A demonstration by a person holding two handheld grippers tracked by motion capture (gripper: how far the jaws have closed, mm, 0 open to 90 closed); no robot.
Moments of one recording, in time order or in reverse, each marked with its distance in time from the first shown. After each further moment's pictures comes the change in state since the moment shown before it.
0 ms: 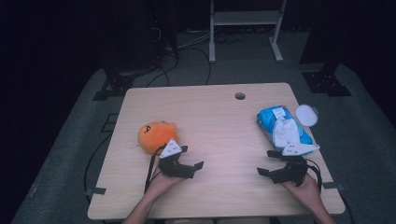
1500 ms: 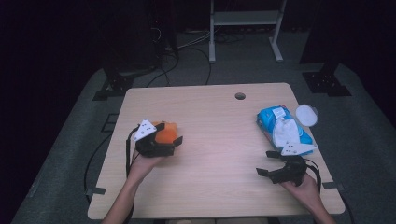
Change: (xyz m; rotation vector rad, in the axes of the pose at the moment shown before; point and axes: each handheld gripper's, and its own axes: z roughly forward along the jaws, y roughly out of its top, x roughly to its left) left arm 0.054 0.049 -0.057 -0.161 0.179 0.026; right arm 0.000 0.001 0.002 0.010 0.010 -0.002
